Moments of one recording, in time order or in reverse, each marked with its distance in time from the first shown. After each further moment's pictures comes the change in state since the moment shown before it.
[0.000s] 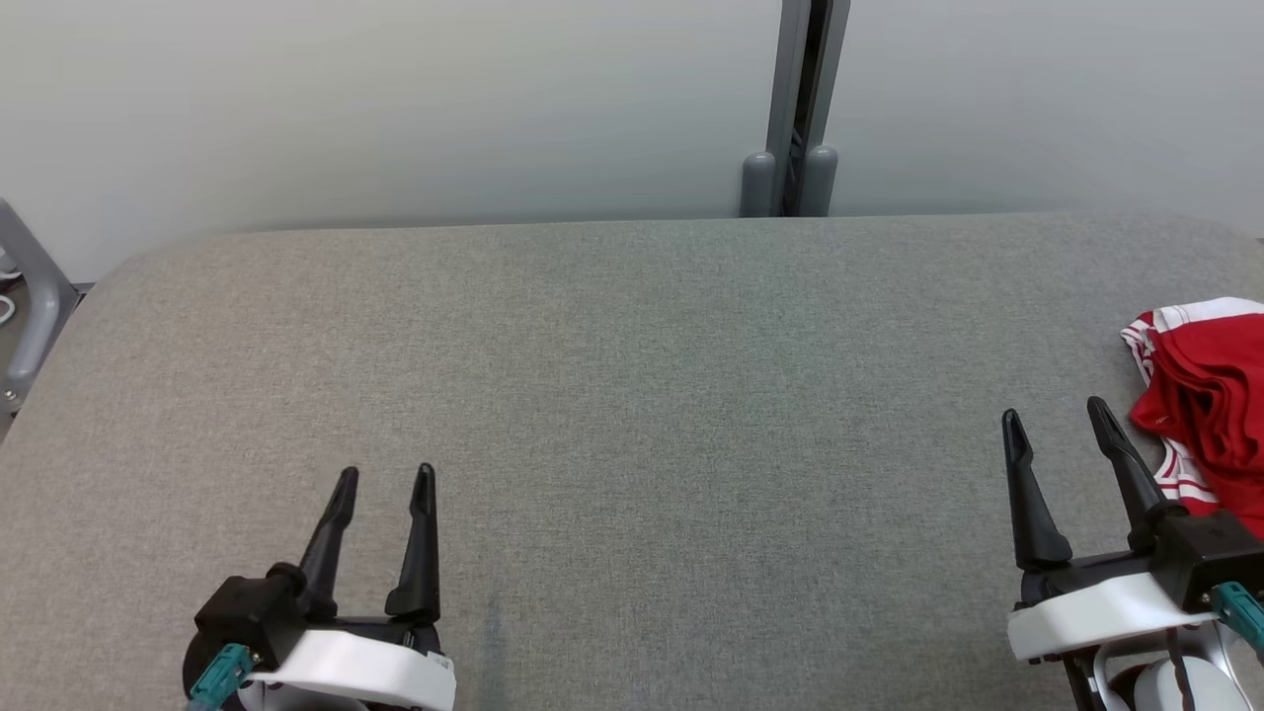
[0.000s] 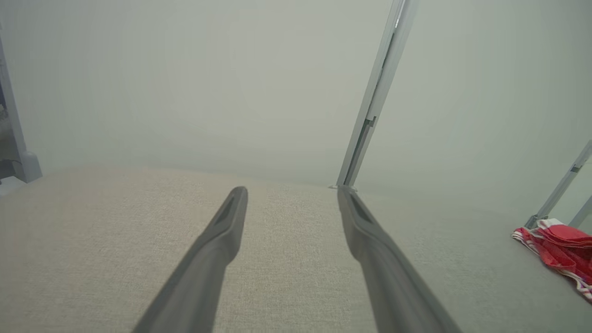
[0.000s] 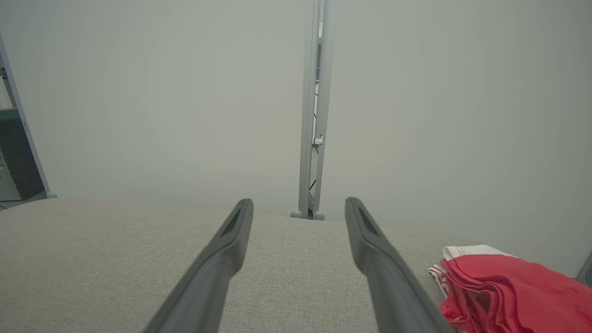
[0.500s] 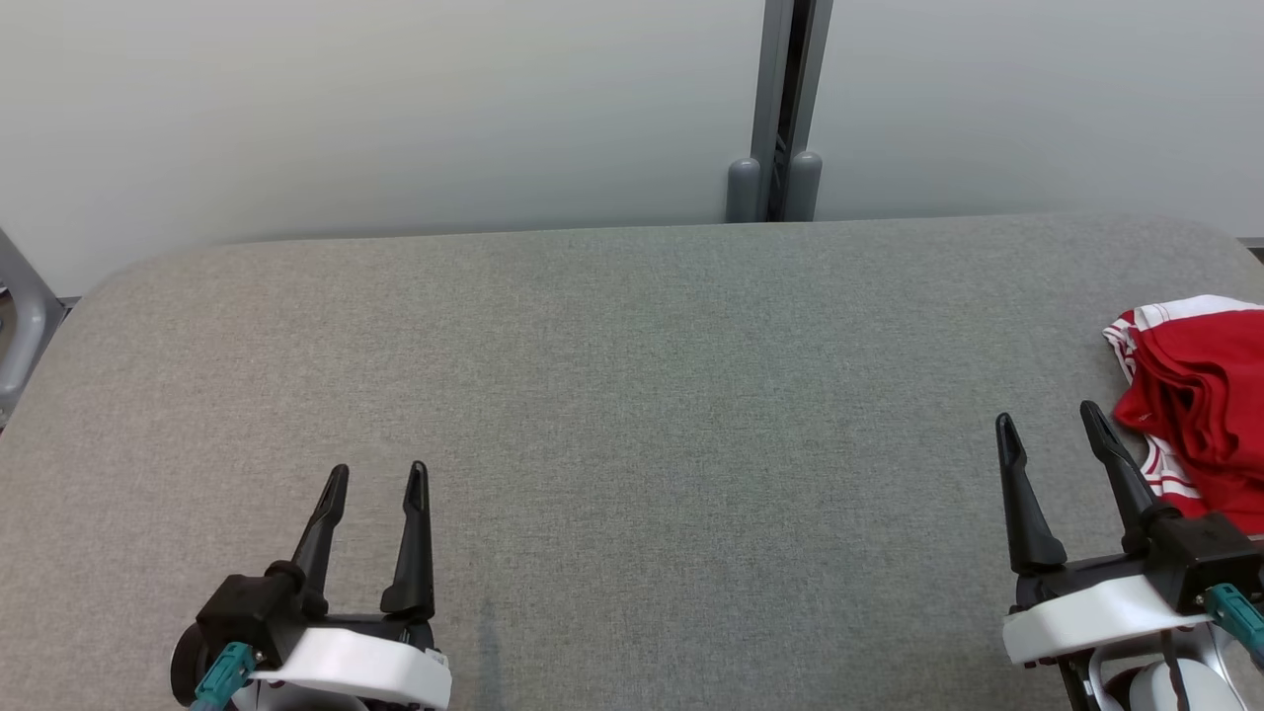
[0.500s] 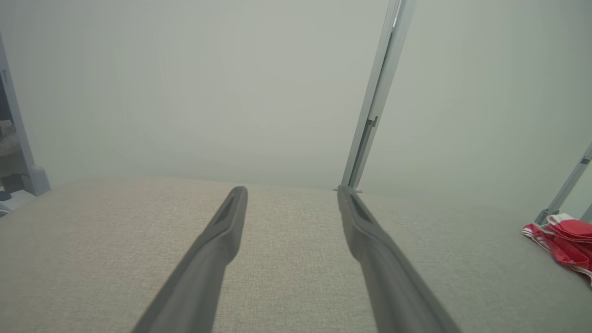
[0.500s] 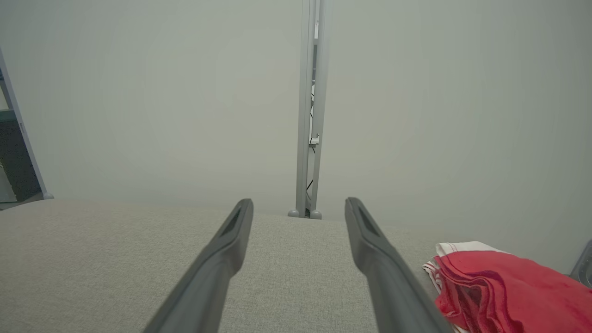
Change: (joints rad) left arm 0.000 -0.001 0.009 -0.002 0.040 0.030 0.000; right arm 0.001 0.000 0.009 0.007 0.003 0.000 0.000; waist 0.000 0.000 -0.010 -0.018
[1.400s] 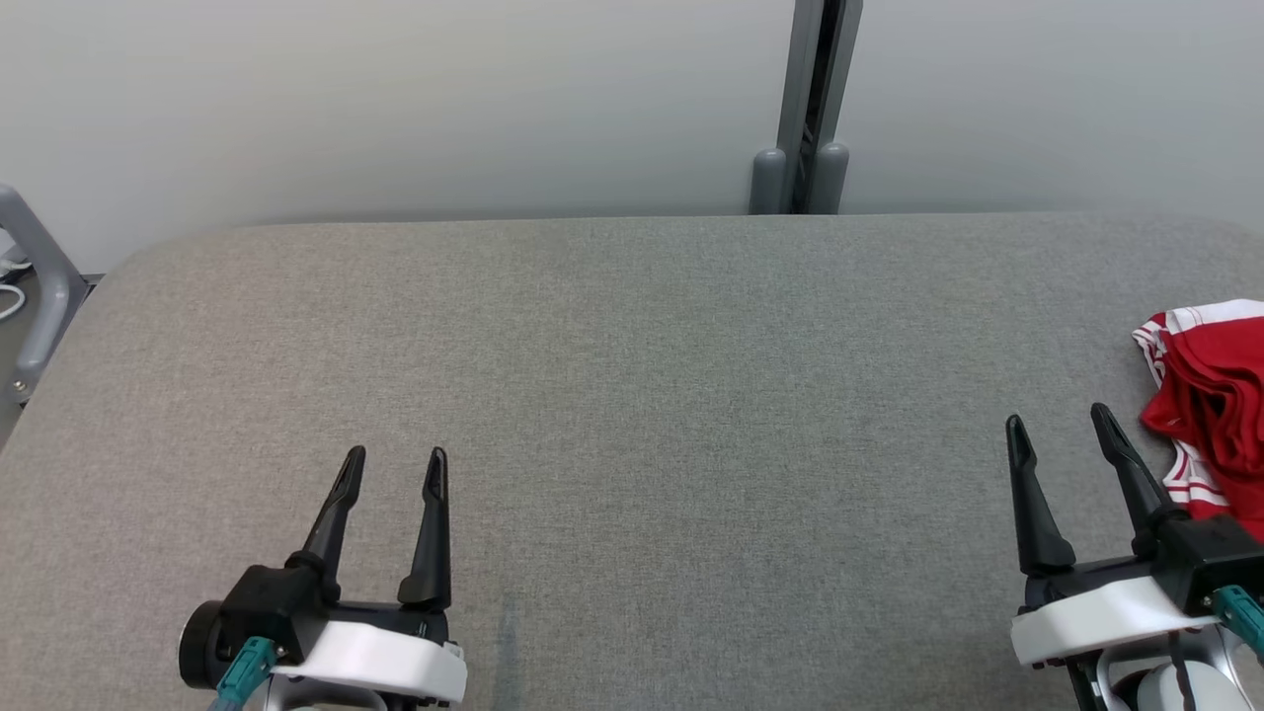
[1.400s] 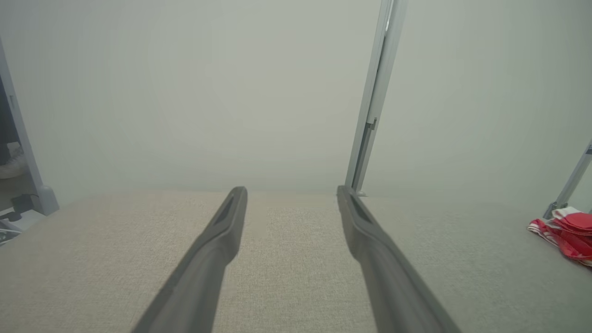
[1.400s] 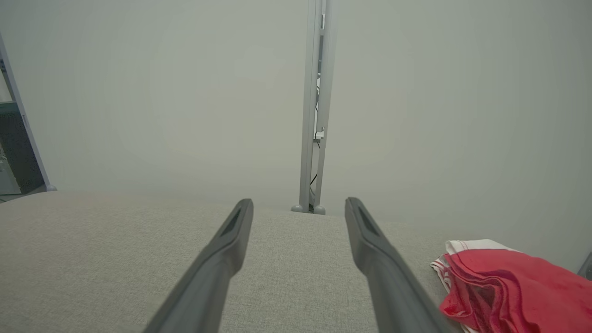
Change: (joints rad) left arm -0.004 0.000 -0.035 -0.038 0.050 0.005 0.000; right arm 0.004 -0.002 -0.016 0.004 -0.006 0.000 0.000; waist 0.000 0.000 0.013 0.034
